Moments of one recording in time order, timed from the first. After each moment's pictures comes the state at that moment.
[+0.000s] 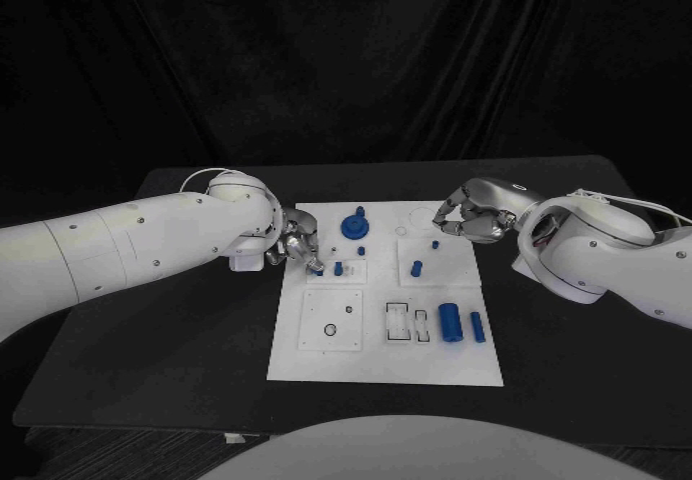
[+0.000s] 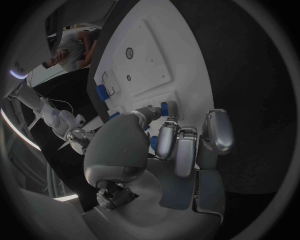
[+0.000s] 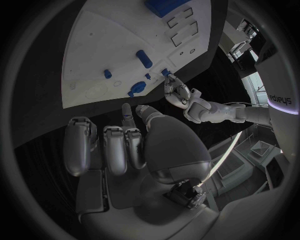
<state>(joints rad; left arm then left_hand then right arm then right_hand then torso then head) 1.32 -0.60 -0.21 1.28 -1.09 0.33 -0.34 1.20 -0.08 0.50 0.11 0.48 1.01 0.08 0.20 1.07 1.40 0.01 1.39 1.31 1.47 -0.04 1.57 1.31 0.08 1.33 0.07 1.25 1.31 1.31 -1.00 -0.21 1.73 -1.37 -0.35 -0.25 1.23 0.06 0.18 0.14 0.51 0.90 0.12 0.16 0.30 1.47 0.04 1.58 1.31 1.46 -0.03 1.54 1.31 0.04 1.47 0.08 1.38 1.31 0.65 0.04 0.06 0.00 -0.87</state>
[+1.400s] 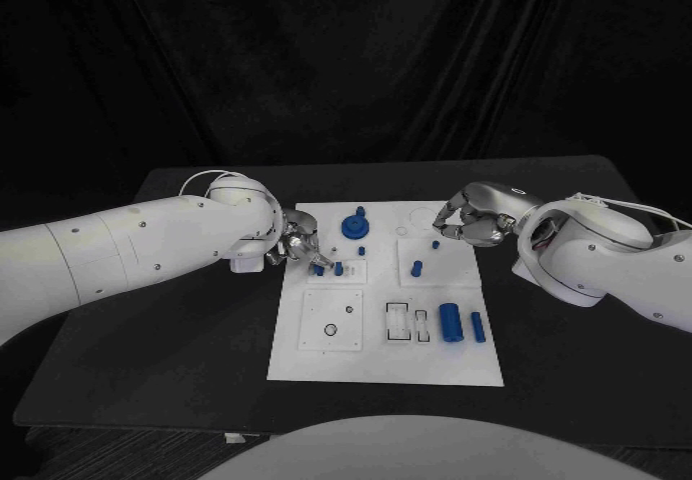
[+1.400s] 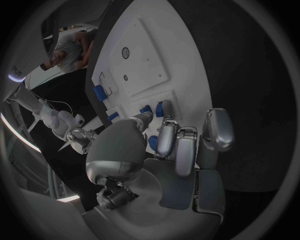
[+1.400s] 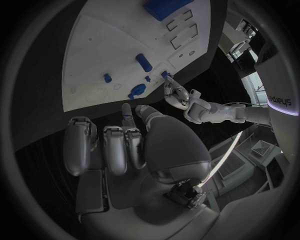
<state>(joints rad) 1.31 -0.60 -0.21 1.28 -1.12 0.31 -0.34 0.99 -0.01 0.33 0.22 0.16 0.99 0.07 0.20 1.03 1.38 0.02 1.39 1.31 1.47 -0.03 1.57 1.31 0.08 1.32 0.08 1.22 1.31 1.30 -1.00 -0.21 1.72 -1.36 -0.34 -0.25 1.23 0.06 0.19 0.14 0.51 0.90 0.12 0.16 0.30 1.47 0.04 1.58 1.31 1.46 -0.03 1.54 1.31 0.04 1.47 0.08 1.38 1.31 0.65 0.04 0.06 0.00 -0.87</state>
